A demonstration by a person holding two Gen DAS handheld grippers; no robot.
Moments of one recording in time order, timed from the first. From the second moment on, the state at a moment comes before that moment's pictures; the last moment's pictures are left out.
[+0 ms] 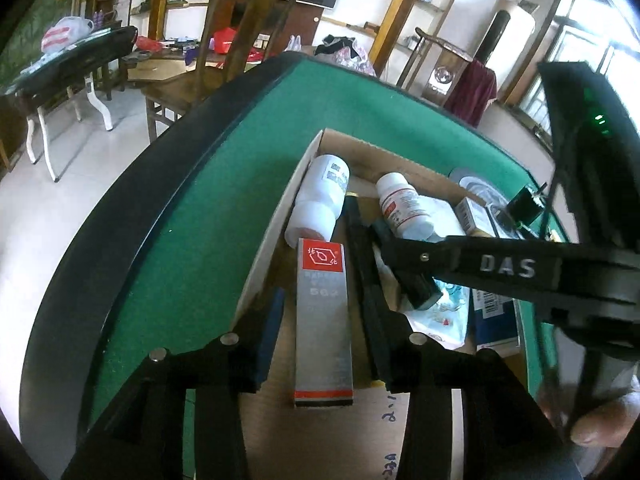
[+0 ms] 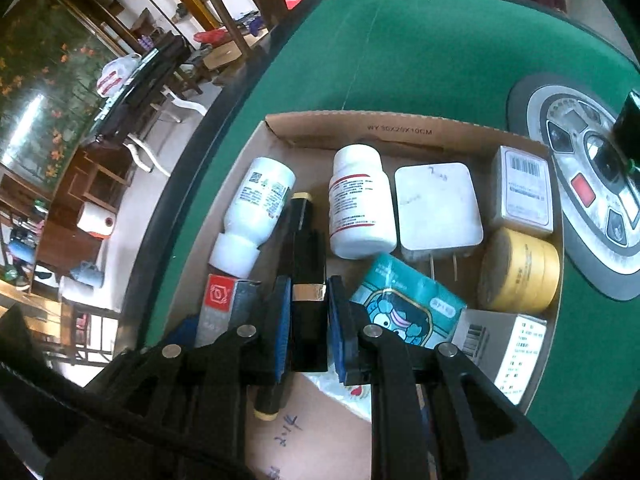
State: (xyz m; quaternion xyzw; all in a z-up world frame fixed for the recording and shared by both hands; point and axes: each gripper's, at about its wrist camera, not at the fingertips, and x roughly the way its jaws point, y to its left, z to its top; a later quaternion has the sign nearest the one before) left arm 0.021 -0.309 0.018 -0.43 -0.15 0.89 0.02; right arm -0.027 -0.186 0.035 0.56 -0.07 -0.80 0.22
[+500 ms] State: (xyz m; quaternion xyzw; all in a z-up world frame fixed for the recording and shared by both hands) left arm 0.094 -0.309 0.071 -0.33 -0.18 0.92 -0.01; right arm 0.026 -0.138 0.085 0.48 -0.05 -0.85 0.22
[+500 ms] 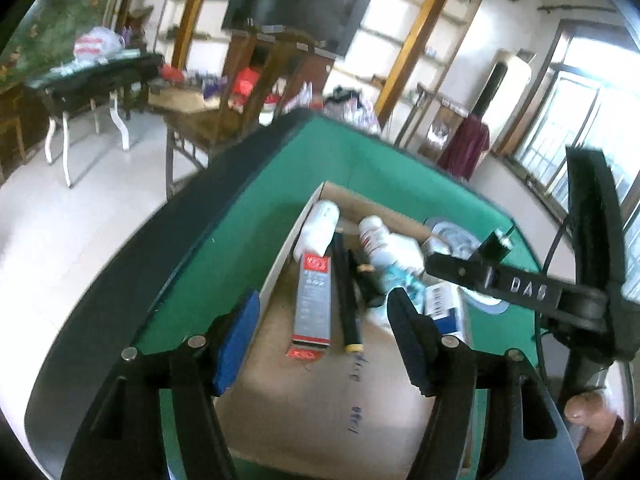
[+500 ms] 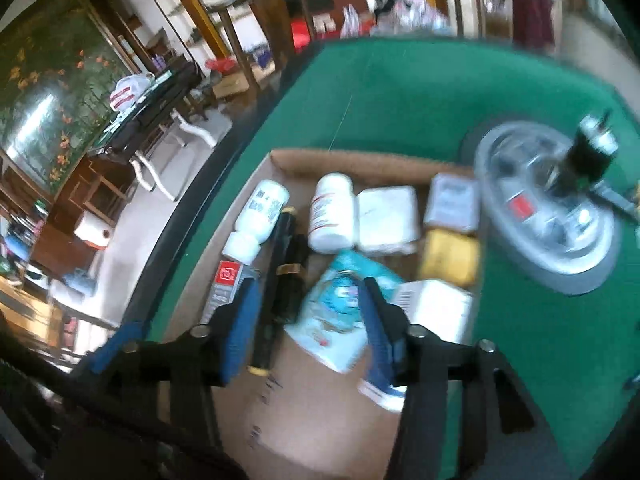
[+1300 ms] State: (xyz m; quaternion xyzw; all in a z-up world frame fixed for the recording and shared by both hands) left arm 0.167 -0.149 0.117 -0.23 -0.09 0.97 0.00; right arm 0.168 0.030 0.128 0.24 0.02 -0.97 0.02
